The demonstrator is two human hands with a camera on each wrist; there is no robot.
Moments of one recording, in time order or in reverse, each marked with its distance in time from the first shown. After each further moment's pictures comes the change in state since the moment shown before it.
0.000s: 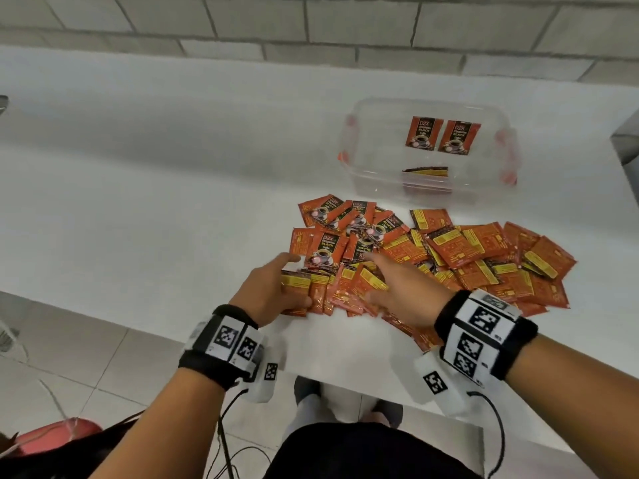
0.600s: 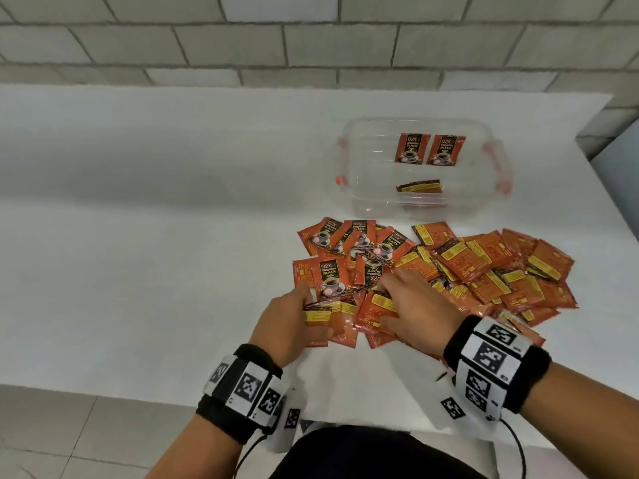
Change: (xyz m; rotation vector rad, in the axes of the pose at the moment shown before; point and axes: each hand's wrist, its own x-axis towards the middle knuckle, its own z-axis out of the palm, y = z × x) left_hand 0.023 -0.010 -0.006 0.062 -0.078 0.215; right_hand 0.020 -0.017 0.015 -0.173 0.215 0.095
